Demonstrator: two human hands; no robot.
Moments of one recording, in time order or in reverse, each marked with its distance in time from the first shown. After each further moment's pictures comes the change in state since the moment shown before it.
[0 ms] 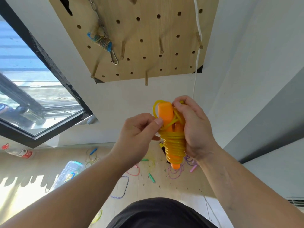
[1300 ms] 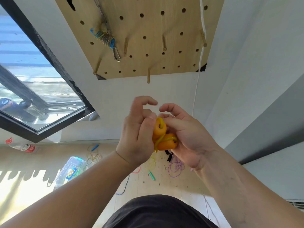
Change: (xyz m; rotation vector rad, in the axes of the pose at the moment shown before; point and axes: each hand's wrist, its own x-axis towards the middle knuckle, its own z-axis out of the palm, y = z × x) left_hand -0.003 0.003 0.009 0.126 0.150 0.288; right_hand -0.015 -0.010 0.014 0.237 -0.214 0.373
